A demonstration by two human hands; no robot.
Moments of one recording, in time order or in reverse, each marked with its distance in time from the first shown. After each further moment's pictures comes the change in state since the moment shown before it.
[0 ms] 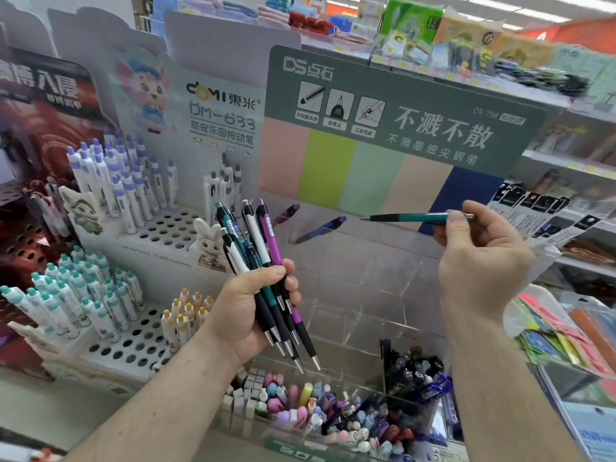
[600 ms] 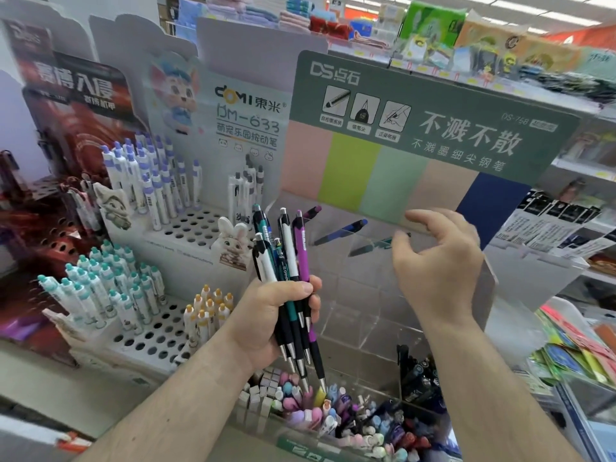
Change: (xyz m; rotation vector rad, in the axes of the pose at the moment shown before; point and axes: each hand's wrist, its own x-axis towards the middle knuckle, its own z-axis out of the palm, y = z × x) left_hand -0.012 0.001 -0.001 0.191 -0.012 0.001; right_hand -0.031 -0.001 0.029 -0.429 -0.270 -0.401
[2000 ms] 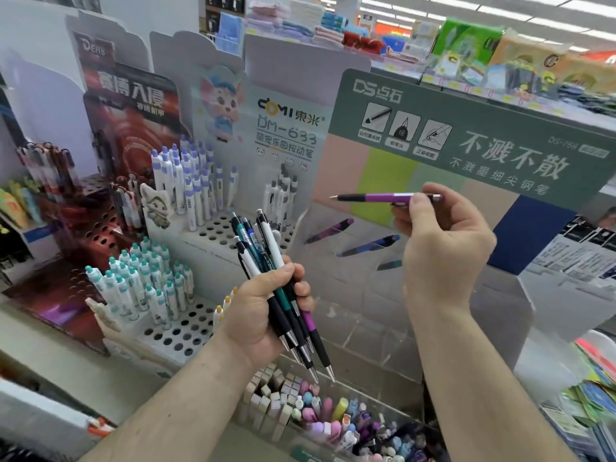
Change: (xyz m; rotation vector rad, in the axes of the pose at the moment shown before) left_hand -0.005 0.017 -0.020 -0.452 0.043 0.142; right_hand 0.013 -0.070 0.022 0.758 0.041 0.429
